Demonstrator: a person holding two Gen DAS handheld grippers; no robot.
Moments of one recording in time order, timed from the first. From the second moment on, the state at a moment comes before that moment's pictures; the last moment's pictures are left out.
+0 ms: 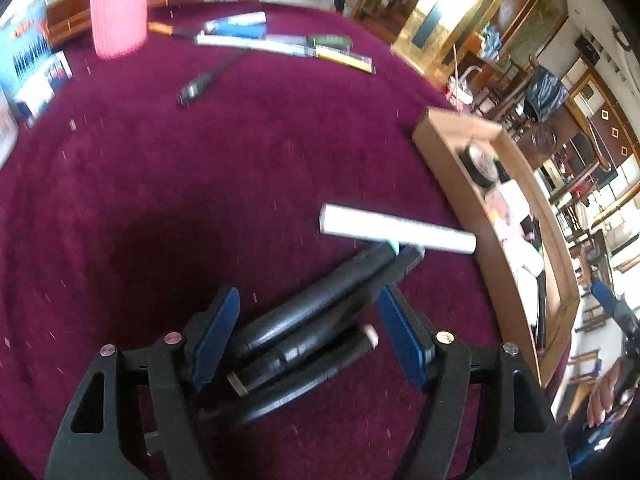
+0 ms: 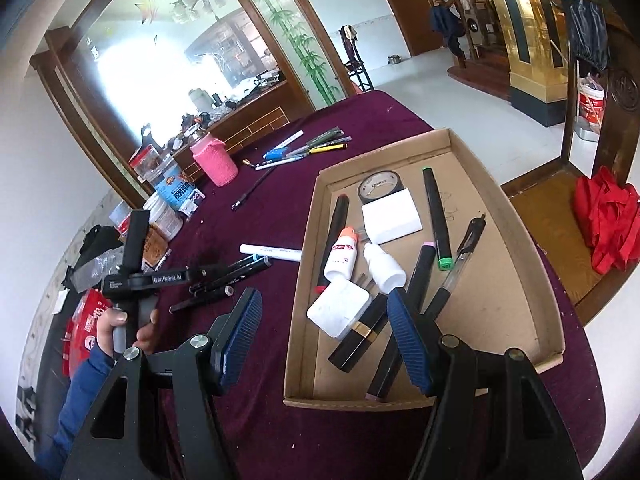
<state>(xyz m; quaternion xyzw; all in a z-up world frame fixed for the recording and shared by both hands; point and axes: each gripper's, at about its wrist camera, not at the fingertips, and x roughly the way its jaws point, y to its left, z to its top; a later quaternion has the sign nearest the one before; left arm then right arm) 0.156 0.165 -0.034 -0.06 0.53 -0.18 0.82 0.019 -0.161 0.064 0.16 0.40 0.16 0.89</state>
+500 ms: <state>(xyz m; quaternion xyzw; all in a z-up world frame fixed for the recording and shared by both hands) 0.076 0.163 -0.015 -0.11 0.54 -0.22 0.81 0.028 -0.141 0.050 0.16 0.42 0.18 0.88</state>
